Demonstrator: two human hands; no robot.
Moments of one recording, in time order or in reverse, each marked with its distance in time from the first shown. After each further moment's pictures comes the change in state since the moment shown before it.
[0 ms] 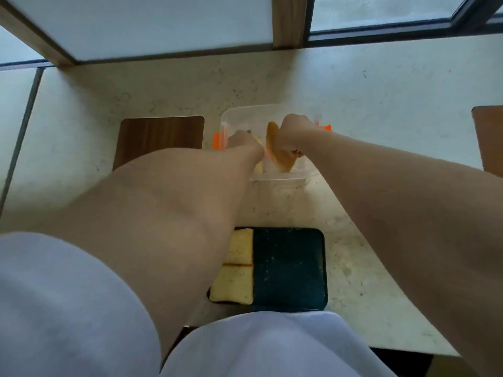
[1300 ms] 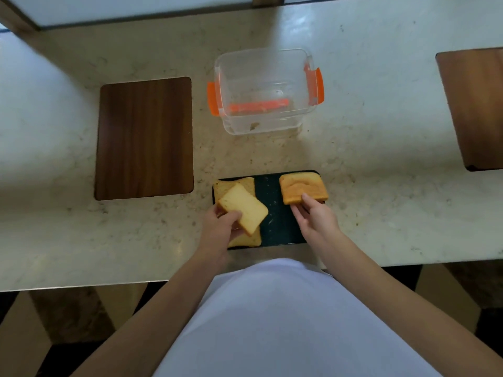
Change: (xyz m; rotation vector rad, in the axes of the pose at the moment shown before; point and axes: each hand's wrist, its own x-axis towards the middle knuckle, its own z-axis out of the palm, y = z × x) left_hand -0.149 -0.261 0.059 -1.039 -0.398 -0.106; right_hand -0.195 0.100 0.224 2.111 0.149 0.584
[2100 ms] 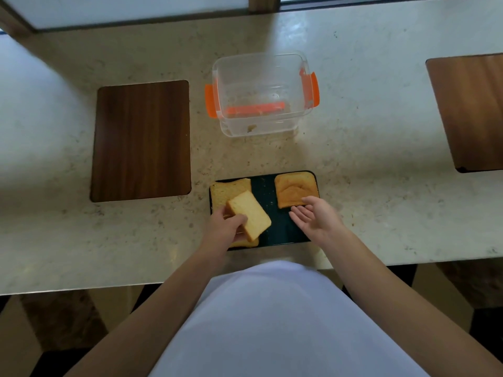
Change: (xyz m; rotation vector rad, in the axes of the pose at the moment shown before) left_hand 0.009 -0.006 0.003 0.185 -0.082 -0.034; right_hand -0.012 -0.016 0.001 -0.234 0.021 0.103
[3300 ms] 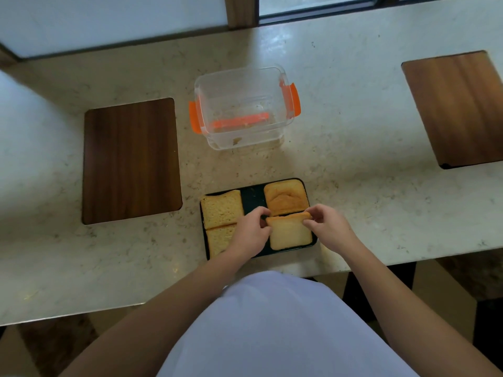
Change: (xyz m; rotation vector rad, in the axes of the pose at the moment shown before) left_hand 0.021 0.001 0.067 0.792 -0.136 0.419; right_hand 0.008 -0.023 -0.058 -1.308 0.026 -0.611
